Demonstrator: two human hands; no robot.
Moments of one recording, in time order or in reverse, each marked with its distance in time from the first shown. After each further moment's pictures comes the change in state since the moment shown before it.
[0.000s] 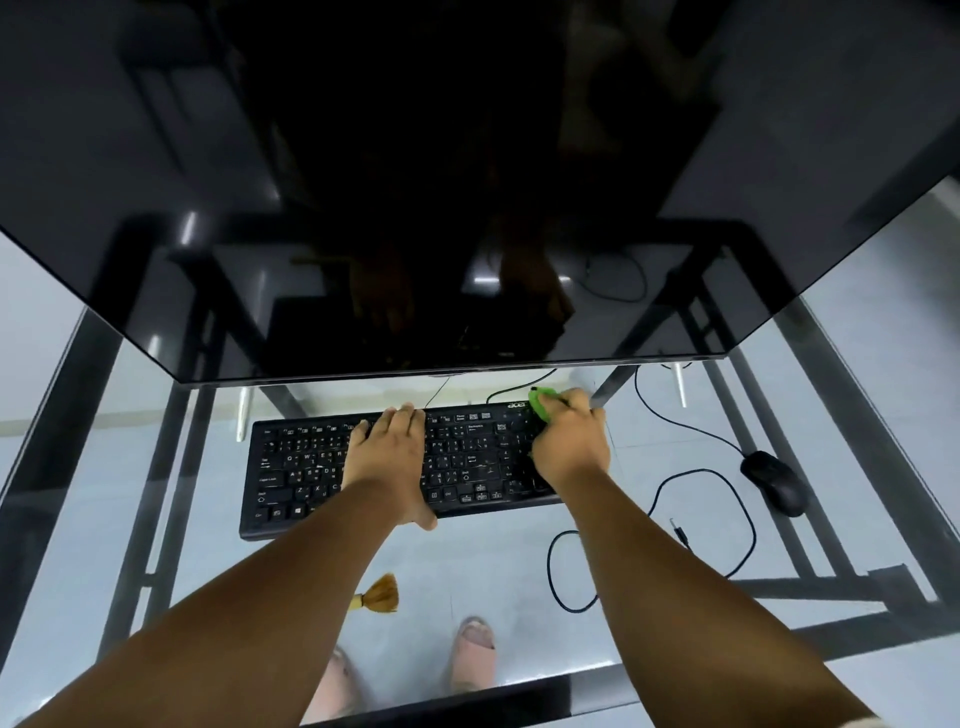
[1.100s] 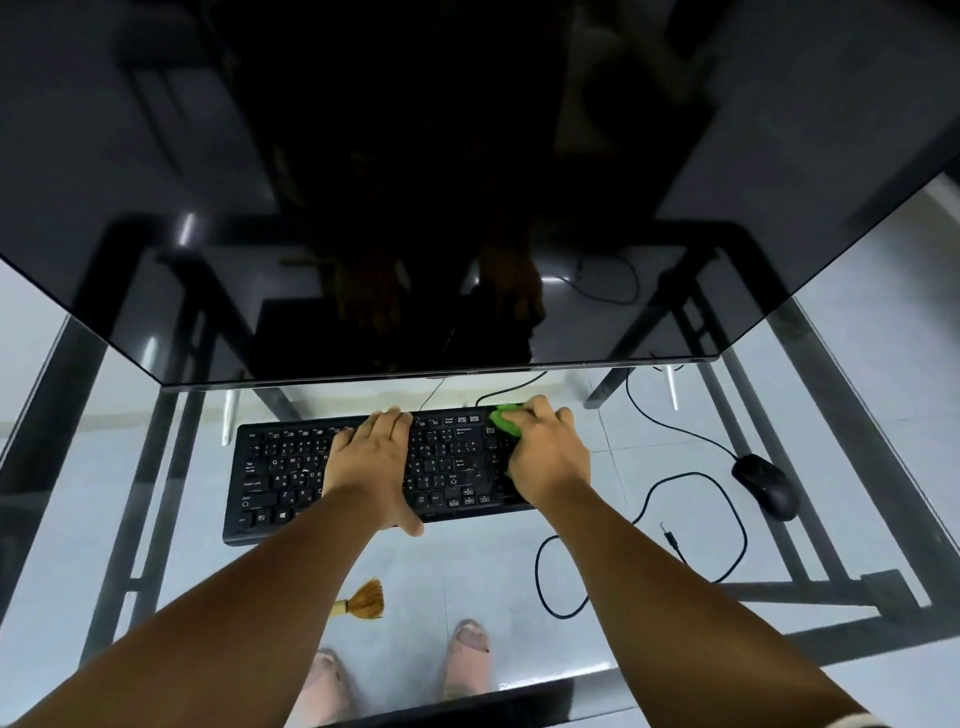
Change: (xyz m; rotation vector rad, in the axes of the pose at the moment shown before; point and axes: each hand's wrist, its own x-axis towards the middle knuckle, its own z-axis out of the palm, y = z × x) left_hand -0.006 0.000 -0.005 -0.040 0.028 -0.013; right_hand -0.011 -0.002 0.003 -0.063 -0.026 -0.185
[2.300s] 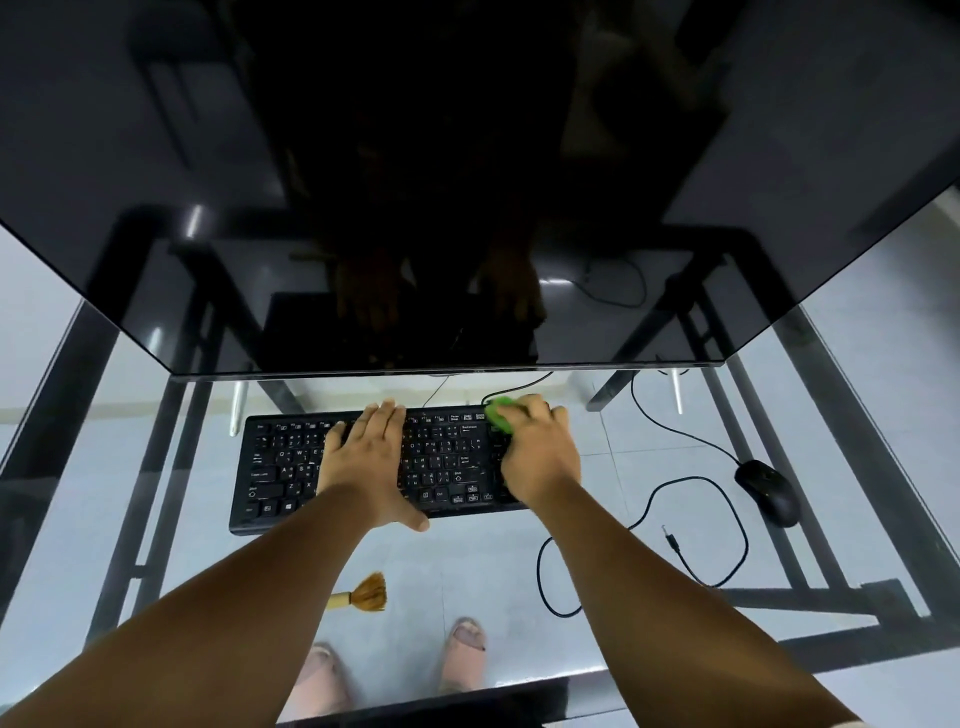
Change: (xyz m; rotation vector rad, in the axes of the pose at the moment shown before) left_hand -0.003 -0.011 0.012 -0.054 0.009 -0.044; right_hand -0.001 -0.012 0.008 0.045 0.018 -0.062
